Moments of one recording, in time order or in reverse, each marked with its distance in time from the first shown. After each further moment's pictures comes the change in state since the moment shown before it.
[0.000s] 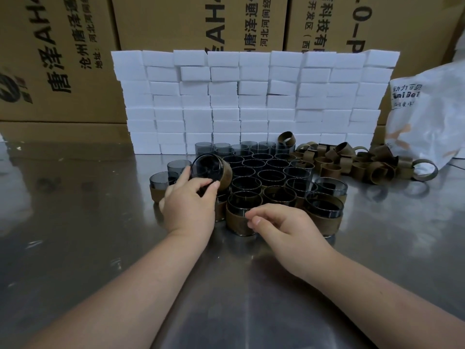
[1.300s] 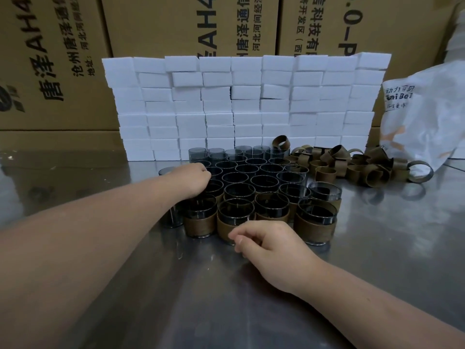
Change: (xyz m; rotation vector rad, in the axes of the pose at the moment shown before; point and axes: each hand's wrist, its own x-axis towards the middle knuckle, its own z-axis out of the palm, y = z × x) left_hand 0.103 0.003 0.030 0.542 -0.614 0.082; right_hand 0.004 0.011 0.005 -0.120 -0.141 0.013
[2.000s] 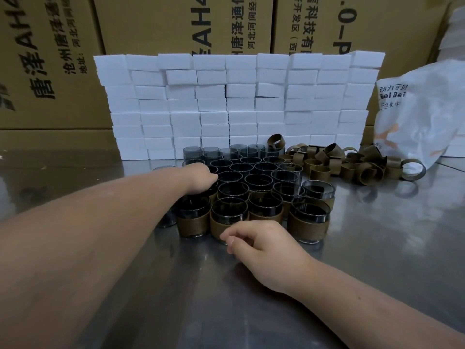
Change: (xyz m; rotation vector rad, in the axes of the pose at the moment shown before) left_hand 0.018 0.019 0.011 0.089 -0.148 0.094; right_hand 0.000 -0.002 0.000 -0.016 -0.008 -0.018
